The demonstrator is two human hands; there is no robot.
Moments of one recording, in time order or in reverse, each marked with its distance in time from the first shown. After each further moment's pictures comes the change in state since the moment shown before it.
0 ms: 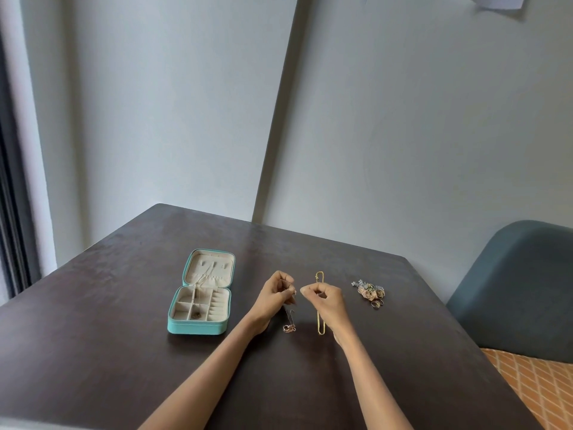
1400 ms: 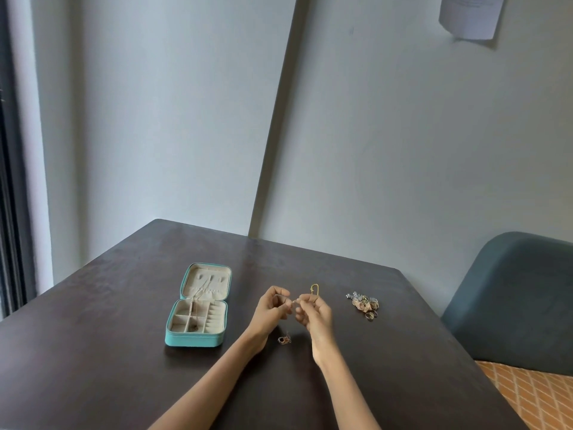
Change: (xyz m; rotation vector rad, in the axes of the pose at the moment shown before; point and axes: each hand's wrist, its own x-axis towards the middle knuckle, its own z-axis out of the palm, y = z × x) left_hand -0.015 0.005 0.008 -0.068 0.059 -0.004; right_hand -0.026 -0.017 0.019 0.609 0.109 0.189
